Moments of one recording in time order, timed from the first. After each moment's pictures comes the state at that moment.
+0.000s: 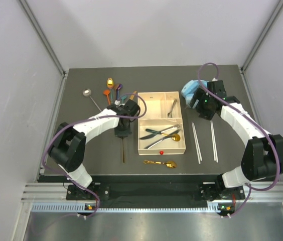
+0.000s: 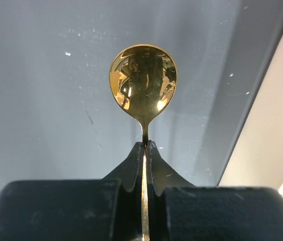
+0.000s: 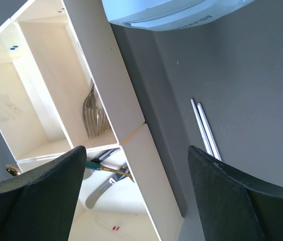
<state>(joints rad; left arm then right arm) -0.61 1.67 1.15 -0.84 -0.29 -0.68 0.18 1.47 1.12 -0.55 -0.09 0.68</state>
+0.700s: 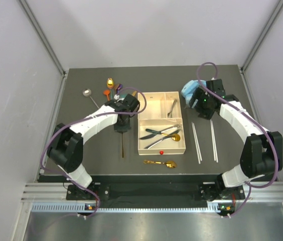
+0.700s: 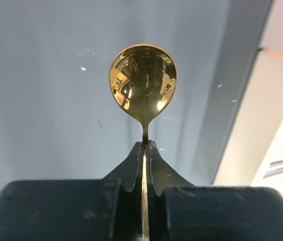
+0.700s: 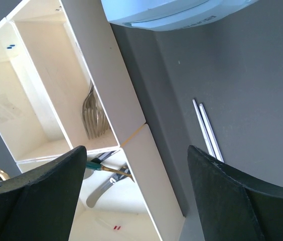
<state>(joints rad) -0.60 1.66 1.22 -0.88 -0.32 -0.65 0.18 1.50 1.14 -0.56 -0.10 0.68</state>
